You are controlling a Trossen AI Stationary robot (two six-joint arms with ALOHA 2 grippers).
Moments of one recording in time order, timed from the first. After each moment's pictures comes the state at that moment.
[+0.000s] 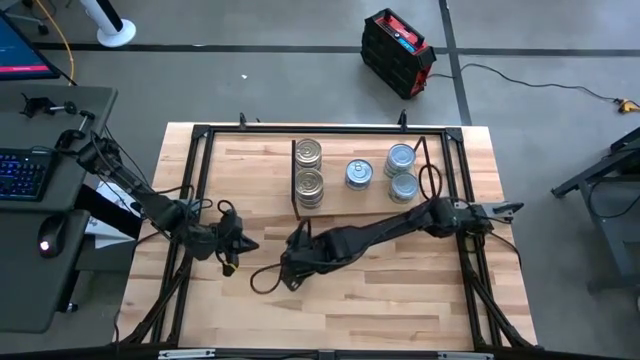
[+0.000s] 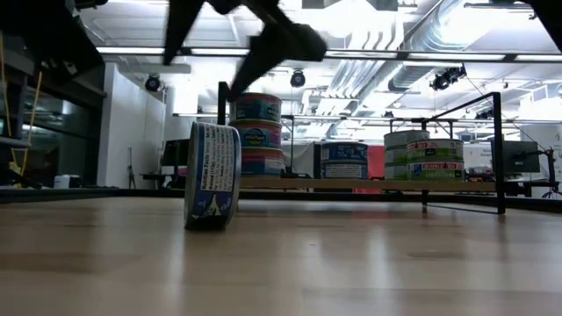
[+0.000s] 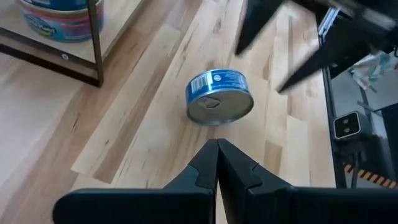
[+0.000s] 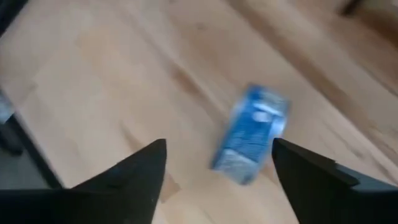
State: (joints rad) left arm -0.65 0.91 0.59 -0.41 -0.50 -0.85; right arm 0.32 2.33 2.25 -1.05 0.19 1.03
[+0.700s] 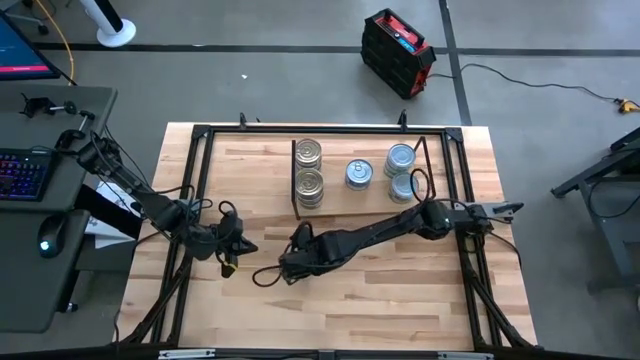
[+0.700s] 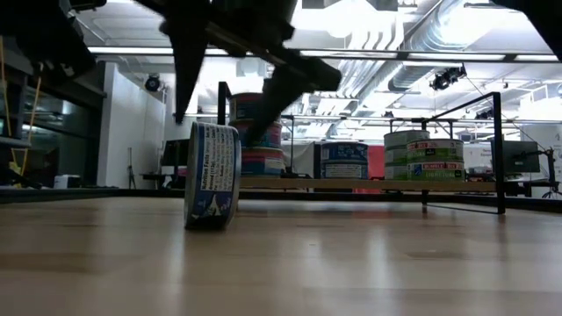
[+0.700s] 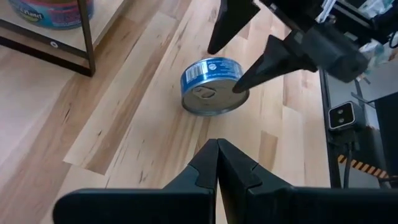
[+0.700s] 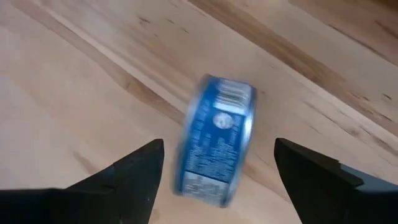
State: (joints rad) left arm -0.65 0.91 0.59 -0.42 -0.45 -0.86; right arm 0.31 2.39 2.24 -1.09 0.22 1.25
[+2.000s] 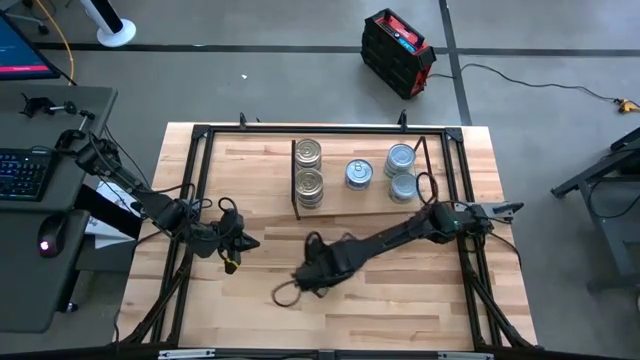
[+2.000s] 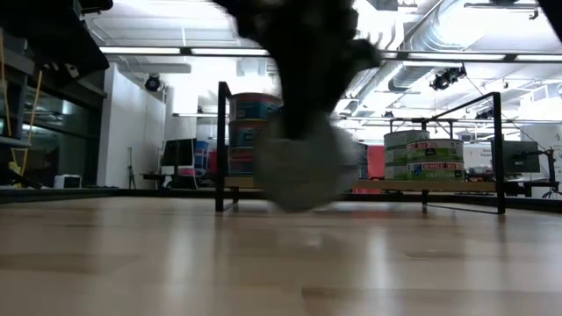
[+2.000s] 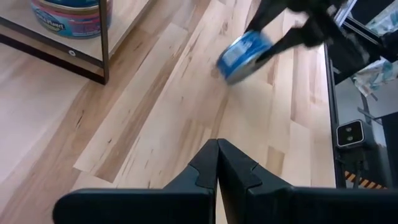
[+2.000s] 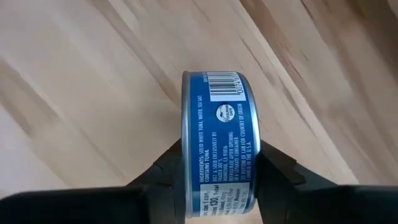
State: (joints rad) left arm -0.62 0.91 0.59 -0.42 -0.48 -0.87; right arm 0.37 2.35 2.20 -1.34 0.19 1.00
